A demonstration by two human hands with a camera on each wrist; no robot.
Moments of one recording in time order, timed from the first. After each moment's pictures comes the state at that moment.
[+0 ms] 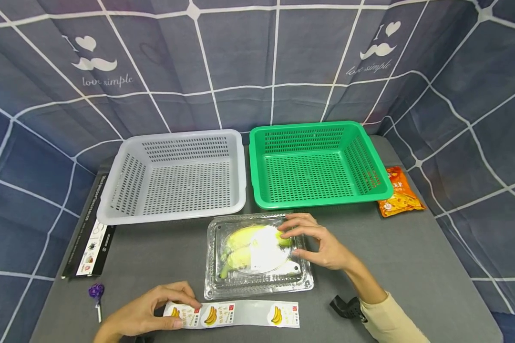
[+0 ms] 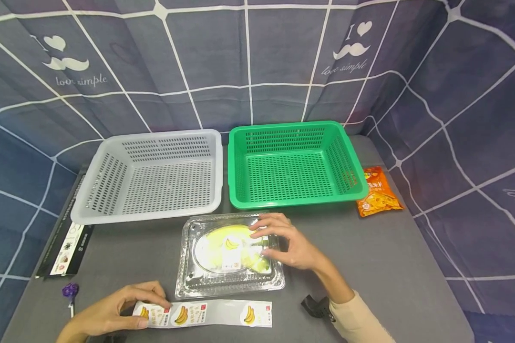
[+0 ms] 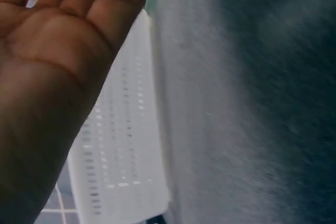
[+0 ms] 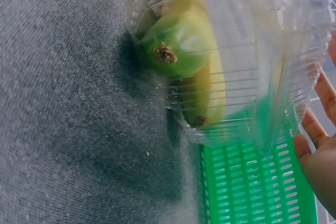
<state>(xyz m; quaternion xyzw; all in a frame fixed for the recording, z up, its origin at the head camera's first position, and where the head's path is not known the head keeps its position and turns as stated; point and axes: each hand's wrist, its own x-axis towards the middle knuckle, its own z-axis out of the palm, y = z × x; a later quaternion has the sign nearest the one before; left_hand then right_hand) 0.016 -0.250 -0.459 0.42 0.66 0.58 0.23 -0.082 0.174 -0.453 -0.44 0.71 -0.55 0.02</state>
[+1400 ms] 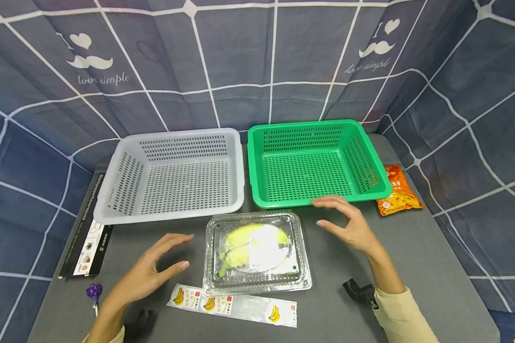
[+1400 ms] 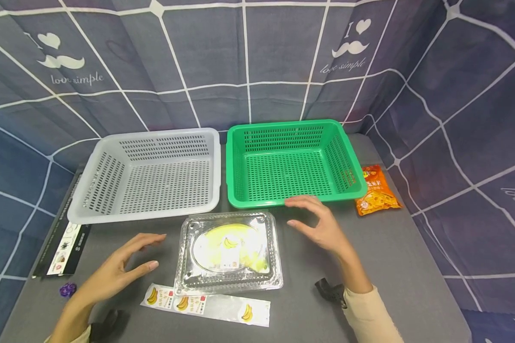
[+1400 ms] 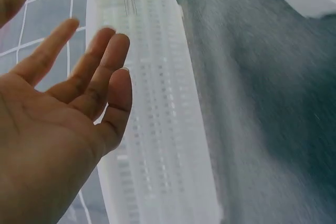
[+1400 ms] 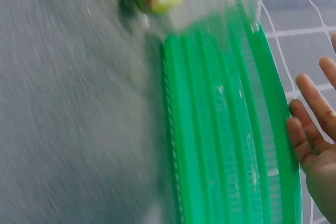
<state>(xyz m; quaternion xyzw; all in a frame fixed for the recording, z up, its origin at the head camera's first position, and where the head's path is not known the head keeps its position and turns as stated) -0.021 -0.240 -0.433 0.22 0.88 0.42 0.03 -0.097 0.218 -0.419 -0.31 0.77 -0.55 -0.07</state>
